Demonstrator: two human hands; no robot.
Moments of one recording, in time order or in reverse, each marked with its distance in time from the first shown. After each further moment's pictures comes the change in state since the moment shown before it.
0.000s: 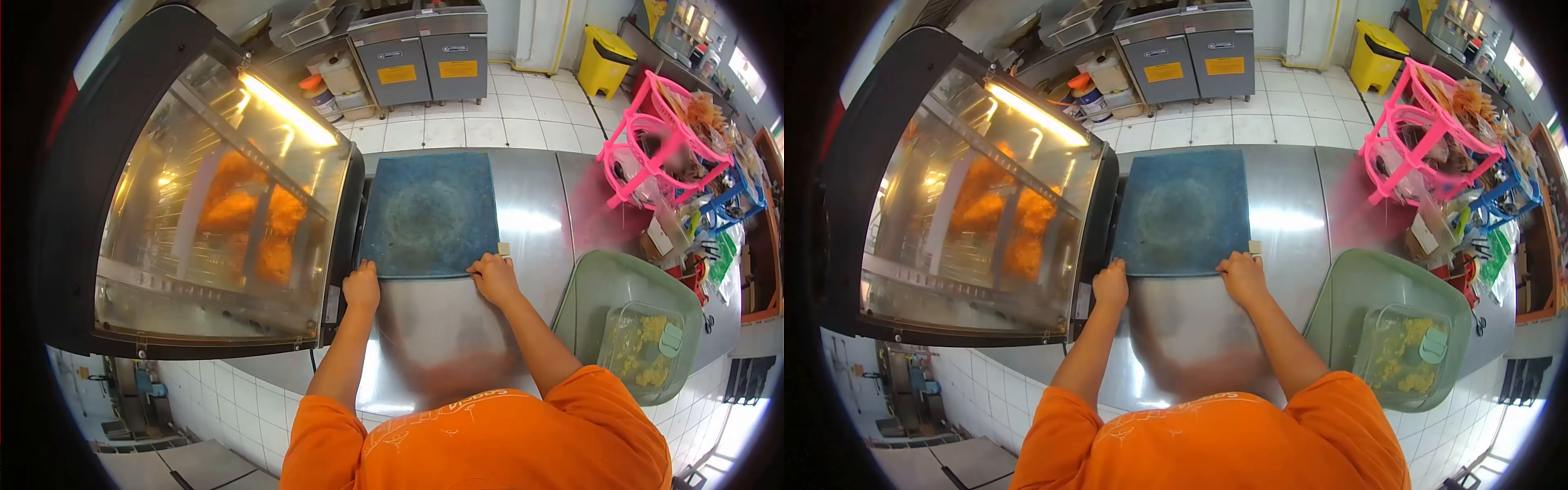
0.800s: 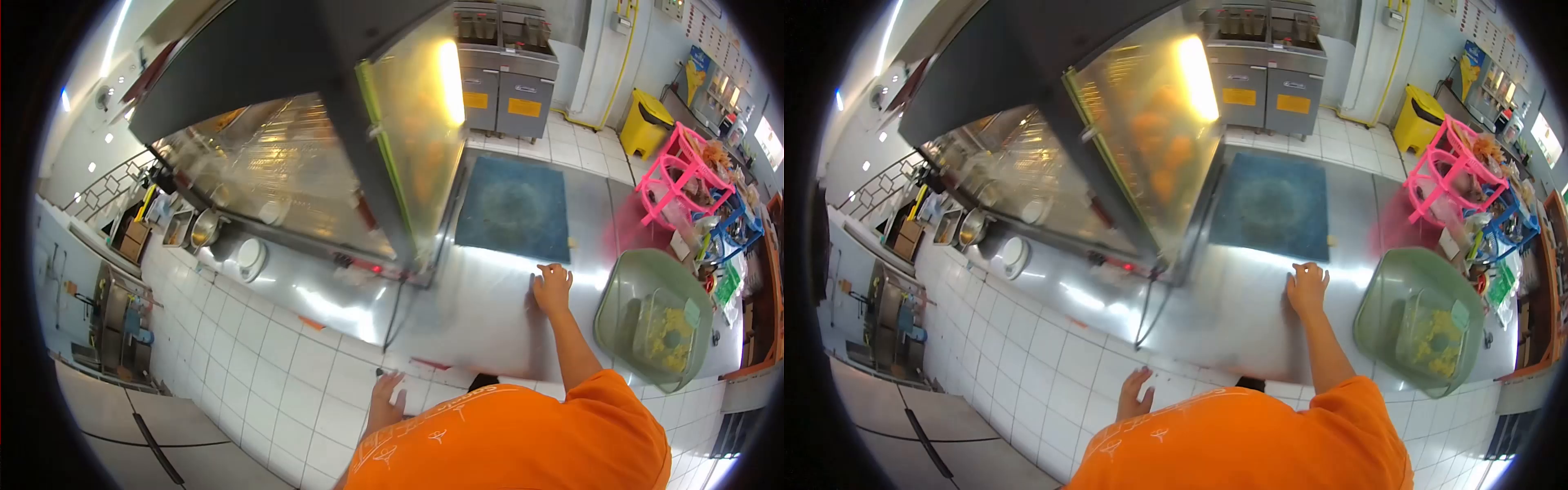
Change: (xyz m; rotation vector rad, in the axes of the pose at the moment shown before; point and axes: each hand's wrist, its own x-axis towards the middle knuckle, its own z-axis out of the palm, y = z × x) left_hand -0.379 -0.087 -0.025 -0.967 0.115 -0.193; right_hand -0.082 -0.053 0.035 -0.286 0.347 0.014
